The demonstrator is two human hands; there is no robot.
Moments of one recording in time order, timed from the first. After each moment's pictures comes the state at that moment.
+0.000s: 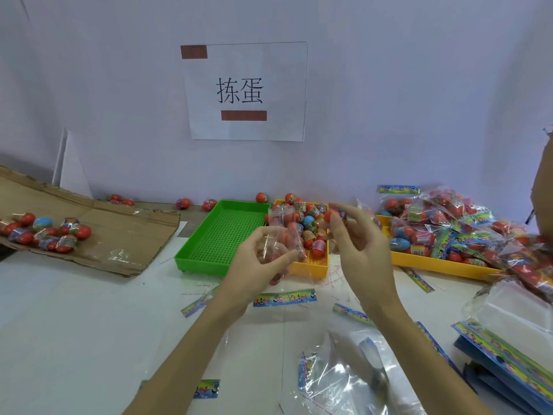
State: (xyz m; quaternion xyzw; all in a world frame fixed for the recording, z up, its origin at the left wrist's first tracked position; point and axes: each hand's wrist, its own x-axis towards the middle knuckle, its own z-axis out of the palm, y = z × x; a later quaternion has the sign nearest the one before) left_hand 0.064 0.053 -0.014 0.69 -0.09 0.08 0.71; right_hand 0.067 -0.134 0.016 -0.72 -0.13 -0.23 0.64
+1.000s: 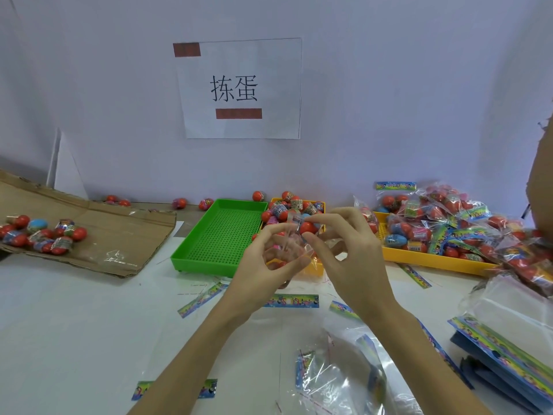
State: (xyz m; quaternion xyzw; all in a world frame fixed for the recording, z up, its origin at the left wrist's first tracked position) left_hand 0.057 0.038 -0.013 0.69 -0.15 0.10 0.70; right_hand 0.068 -0.136 0.010 -0.80 -0.25 -0.35 0.41
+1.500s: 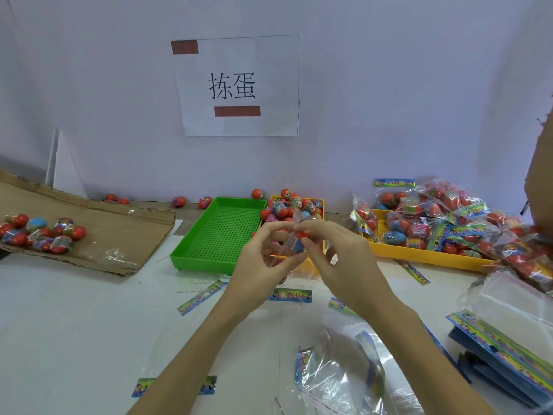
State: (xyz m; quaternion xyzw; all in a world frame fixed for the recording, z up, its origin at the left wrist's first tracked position) left_hand 0.055 0.037 -0.012 0.72 -0.16 0.14 0.66; right_hand 0.064 -0.138 0.009 -0.85 -0.28 -0.25 0.37
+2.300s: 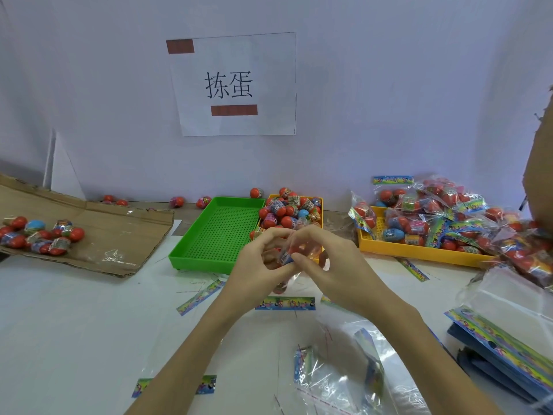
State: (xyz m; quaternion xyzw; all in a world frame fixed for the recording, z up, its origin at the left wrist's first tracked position) left_hand 0.058 0.044 -0.016 0.75 -0.18 0.11 0.63; right_hand 0.059 -0.137 0.013 -0.85 -0.31 -0.11 0.41
